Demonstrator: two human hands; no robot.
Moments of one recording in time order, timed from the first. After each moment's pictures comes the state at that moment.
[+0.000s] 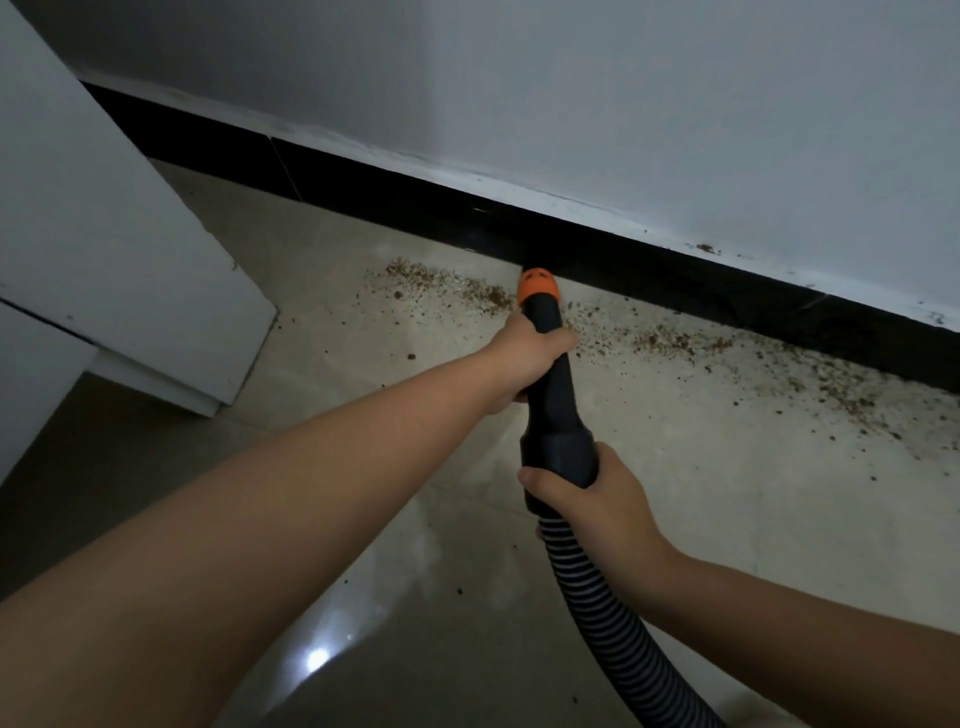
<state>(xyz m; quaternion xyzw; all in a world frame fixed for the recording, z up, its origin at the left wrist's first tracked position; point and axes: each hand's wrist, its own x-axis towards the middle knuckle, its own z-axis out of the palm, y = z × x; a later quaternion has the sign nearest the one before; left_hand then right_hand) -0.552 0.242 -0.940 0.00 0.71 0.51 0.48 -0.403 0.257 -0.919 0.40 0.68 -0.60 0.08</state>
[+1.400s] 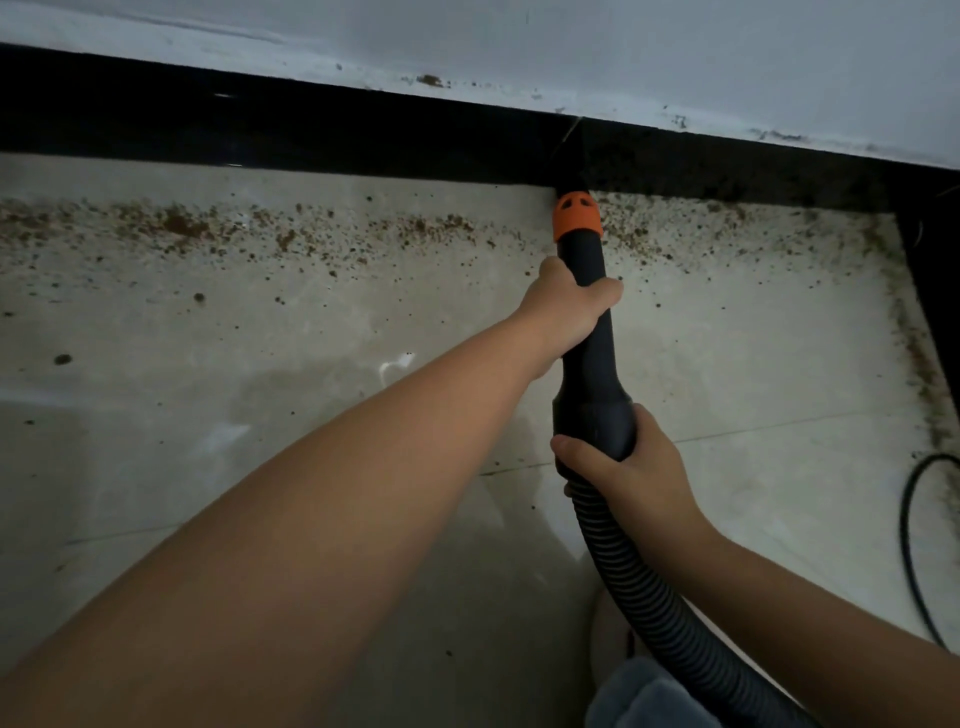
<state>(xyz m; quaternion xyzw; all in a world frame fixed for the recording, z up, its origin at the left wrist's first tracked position) -0.421 0.390 -0.953 0.17 0.62 0.45 0.62 -0.287 0.343 -0.936 0.61 0.63 -0.48 -0.04</state>
